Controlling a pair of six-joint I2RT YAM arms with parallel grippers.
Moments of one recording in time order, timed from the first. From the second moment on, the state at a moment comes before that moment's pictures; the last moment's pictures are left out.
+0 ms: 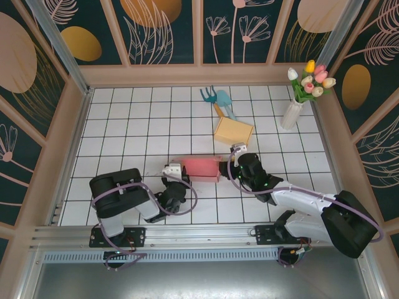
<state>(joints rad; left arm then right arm) -1.15 1.84 0.30 1.24 -0.99 -0.39 0.75 1.14 0.36 0.23 0.11 0.40</state>
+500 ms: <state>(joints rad) -1.20 1.94 0.32 1.27 -1.08 -0.27 0.75 0.74 0.30 0.04 0.20 0.58</state>
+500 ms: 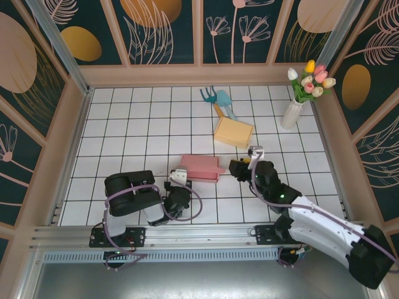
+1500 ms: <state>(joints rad) -1.20 1.62 0.39 0.70 -0.89 -0.31 0.79 1.50 0.66 0.05 0.26 0.62</state>
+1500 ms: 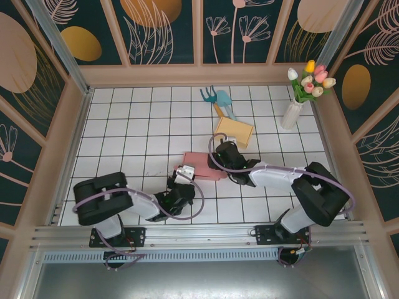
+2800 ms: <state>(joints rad) -1.04 1.12 0.59 -0.14 -0.56 -0.68 0.89 1.54 0.69 0.03 0.36 0.63</state>
